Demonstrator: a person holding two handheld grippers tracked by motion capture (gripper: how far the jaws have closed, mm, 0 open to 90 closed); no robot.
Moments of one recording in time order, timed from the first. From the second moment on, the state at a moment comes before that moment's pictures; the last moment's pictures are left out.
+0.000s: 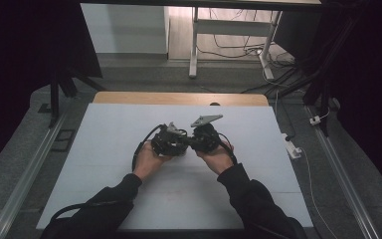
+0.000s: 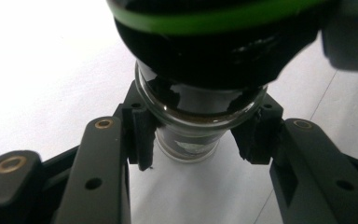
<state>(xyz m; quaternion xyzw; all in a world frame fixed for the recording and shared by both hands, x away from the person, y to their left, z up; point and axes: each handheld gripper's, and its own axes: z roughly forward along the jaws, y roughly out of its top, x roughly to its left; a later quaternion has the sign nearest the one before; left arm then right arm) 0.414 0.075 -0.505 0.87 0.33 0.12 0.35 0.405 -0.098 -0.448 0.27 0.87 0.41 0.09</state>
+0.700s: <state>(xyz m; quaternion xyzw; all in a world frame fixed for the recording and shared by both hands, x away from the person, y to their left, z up) 0.414 0.075 -0.505 0.87 0.33 0.12 0.34 0.418 -0.097 -0.437 0.28 0.86 0.42 0.12</state>
